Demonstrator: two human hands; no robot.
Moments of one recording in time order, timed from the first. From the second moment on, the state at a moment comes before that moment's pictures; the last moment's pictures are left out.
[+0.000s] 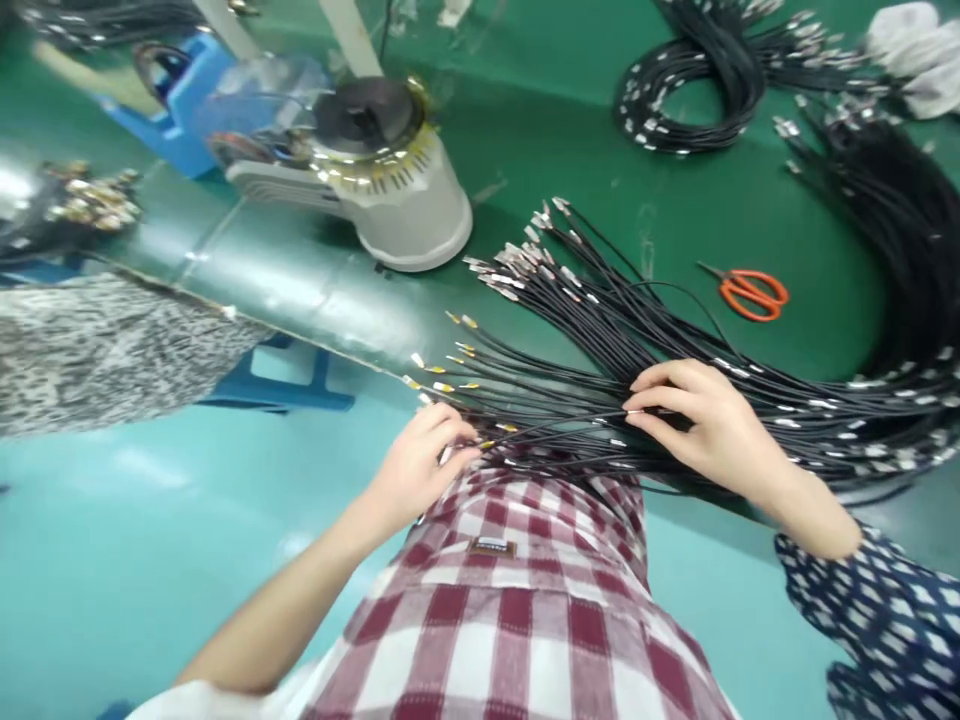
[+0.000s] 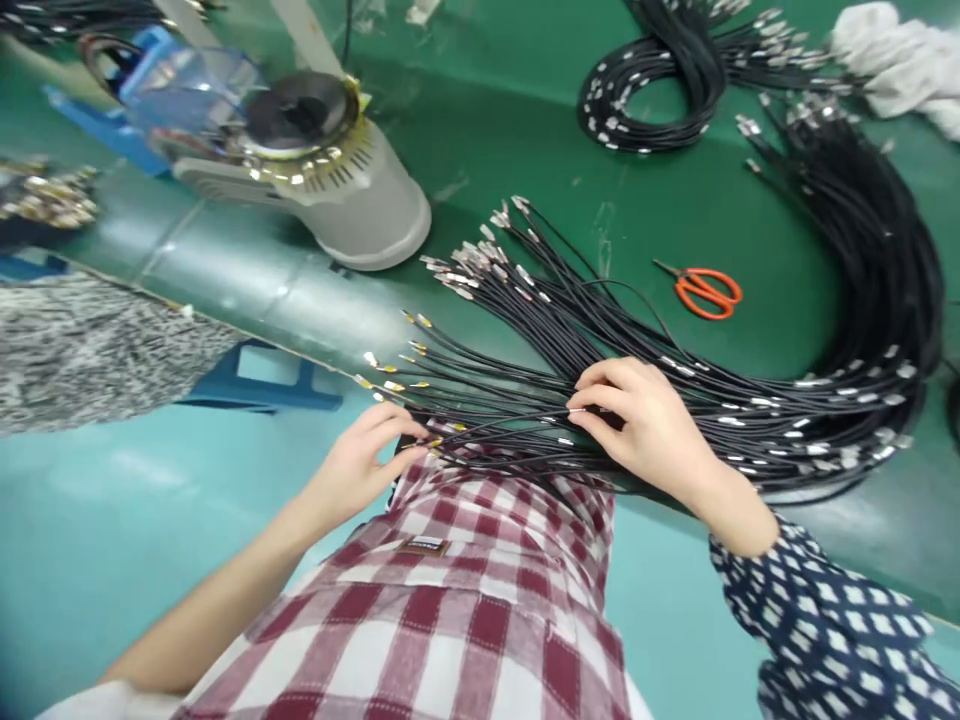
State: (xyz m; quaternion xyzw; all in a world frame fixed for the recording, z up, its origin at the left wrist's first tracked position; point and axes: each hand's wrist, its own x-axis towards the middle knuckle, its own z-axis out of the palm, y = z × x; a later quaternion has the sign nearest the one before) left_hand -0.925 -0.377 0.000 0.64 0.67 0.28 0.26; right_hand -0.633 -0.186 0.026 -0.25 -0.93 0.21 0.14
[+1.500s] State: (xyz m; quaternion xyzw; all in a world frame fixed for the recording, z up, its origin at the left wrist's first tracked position) left_hand -0.912 -0.352 0.022 0.38 0.62 0.55 0.40; right_hand -0.763 -0.234 0.043 -0.20 -0.90 0.36 0.12
